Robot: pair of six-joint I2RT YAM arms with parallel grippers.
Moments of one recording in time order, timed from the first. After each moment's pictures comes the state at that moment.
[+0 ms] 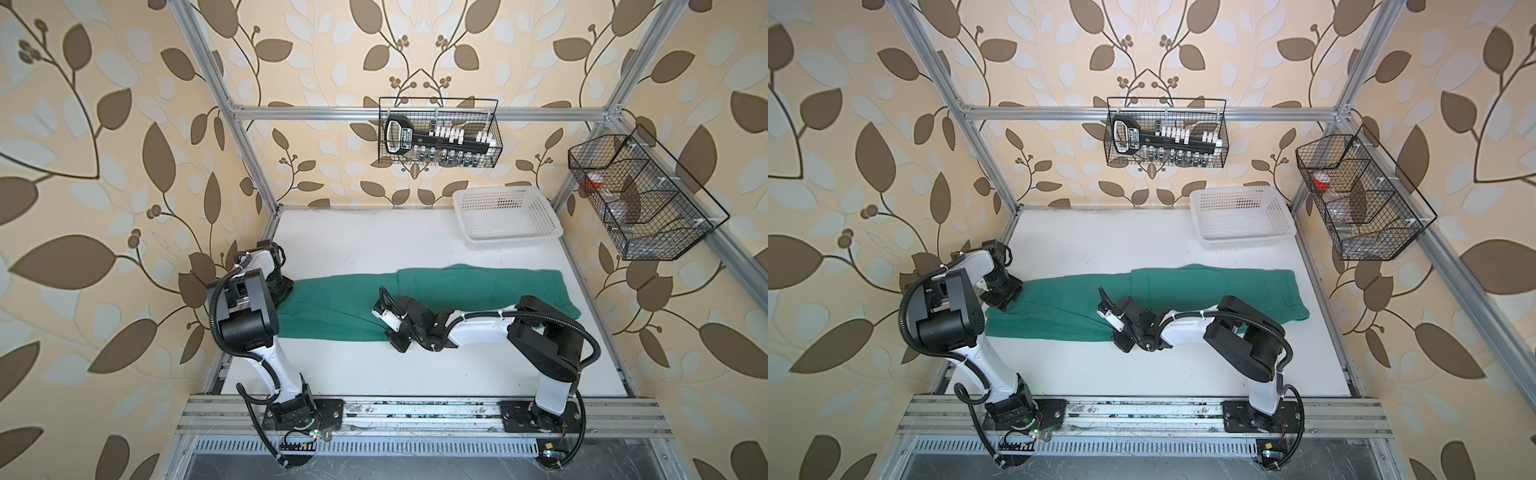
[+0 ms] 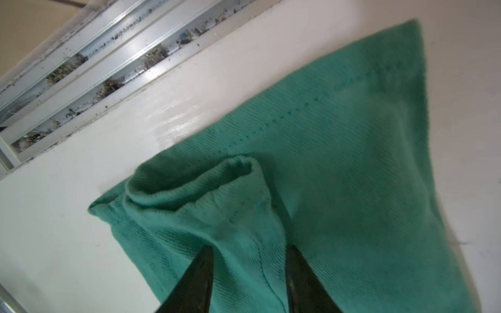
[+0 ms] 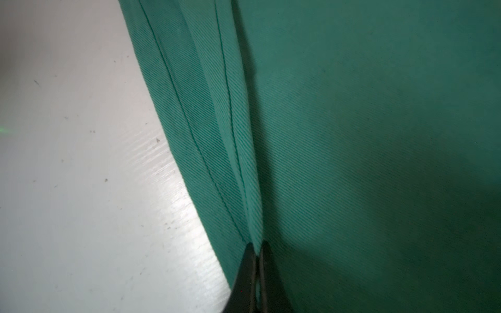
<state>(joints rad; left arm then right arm) 0.37 1.83 1.21 -0.88 -0.17 -0.80 1.01 1.87 0.97 0.04 -0.04 0.06</state>
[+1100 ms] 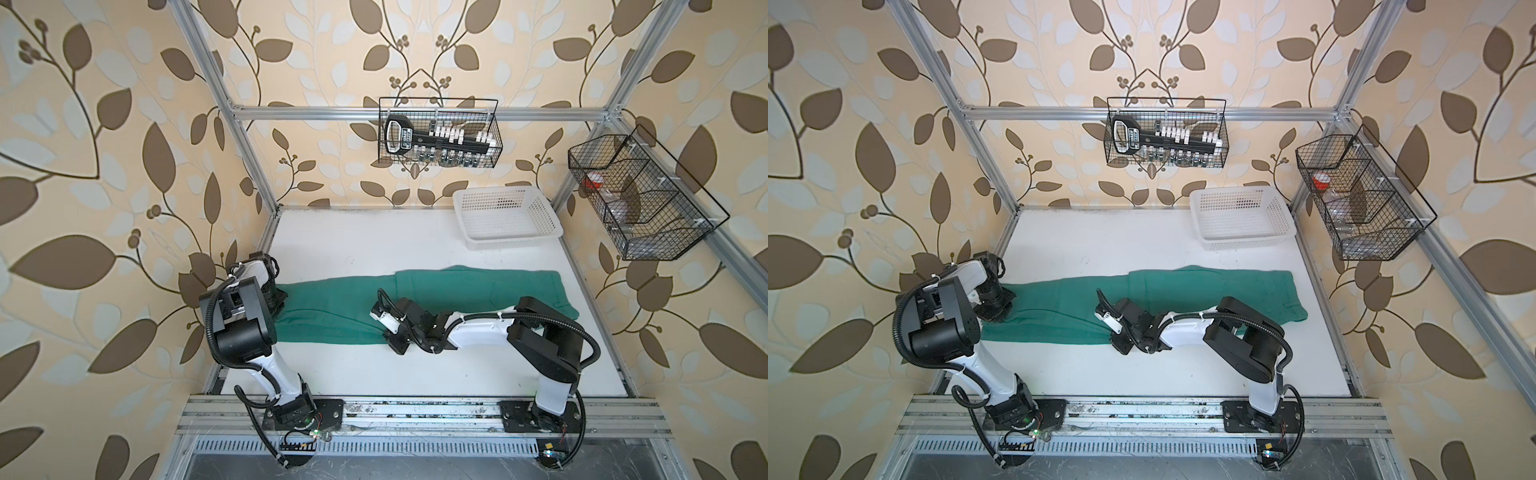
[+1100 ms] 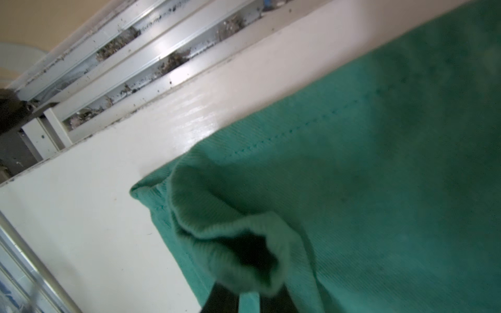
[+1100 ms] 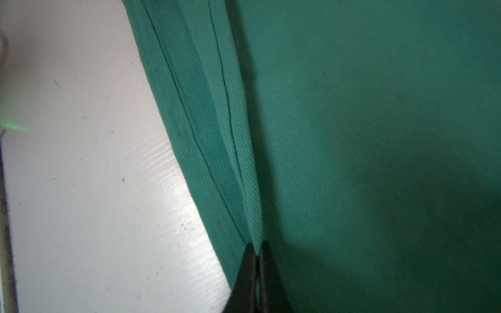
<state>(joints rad) 0.43 1.74 1.10 -0.89 -0.19 -0.77 1.02 1.87 0.97 0.05 -0.05 0.06</state>
